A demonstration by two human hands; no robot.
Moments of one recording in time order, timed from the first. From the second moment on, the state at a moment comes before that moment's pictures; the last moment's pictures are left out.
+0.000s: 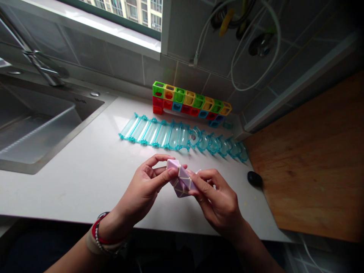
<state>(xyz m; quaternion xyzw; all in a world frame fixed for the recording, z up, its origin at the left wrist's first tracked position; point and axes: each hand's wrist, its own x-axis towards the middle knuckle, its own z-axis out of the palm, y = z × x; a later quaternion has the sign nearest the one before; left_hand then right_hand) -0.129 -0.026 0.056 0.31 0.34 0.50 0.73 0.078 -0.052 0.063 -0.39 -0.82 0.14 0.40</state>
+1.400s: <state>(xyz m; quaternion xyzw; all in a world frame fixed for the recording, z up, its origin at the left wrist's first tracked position) -0.123 -0.032 0.054 0.29 0.38 0.51 0.71 0.078 -0.066 0.080 -0.52 -0.61 0.44 0.41</state>
